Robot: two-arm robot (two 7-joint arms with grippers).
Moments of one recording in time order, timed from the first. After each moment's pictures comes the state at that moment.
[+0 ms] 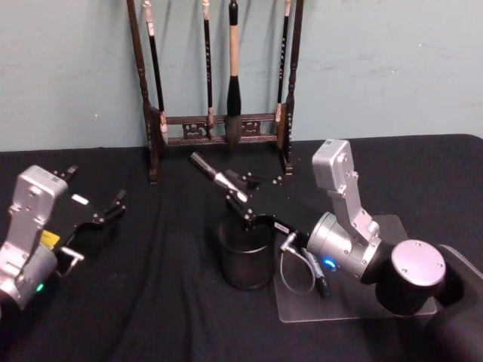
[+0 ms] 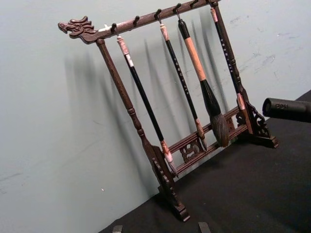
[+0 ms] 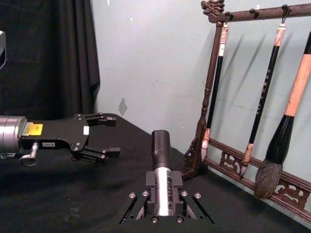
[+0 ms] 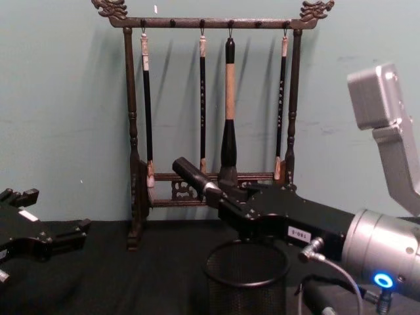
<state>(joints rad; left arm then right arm) -0.20 0.60 0.45 -1.41 -0.25 -0.12 0.03 0.39 0.24 -0.49 -1.20 0.32 -0.21 0.56</state>
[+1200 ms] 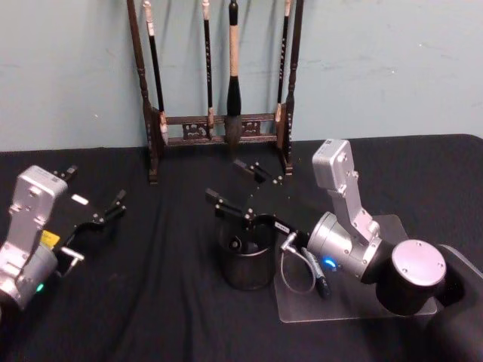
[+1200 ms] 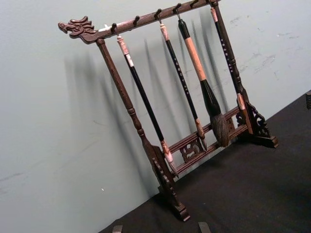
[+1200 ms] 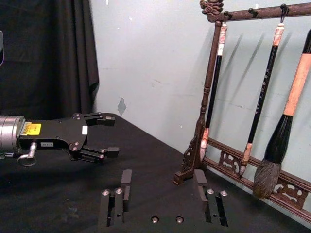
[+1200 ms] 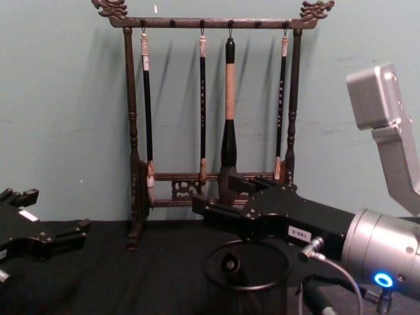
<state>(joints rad) -0.20 0.60 0.45 -1.41 -0.25 -0.12 0.03 0.39 0.24 -0.49 -1.20 0.32 -0.21 0.55</state>
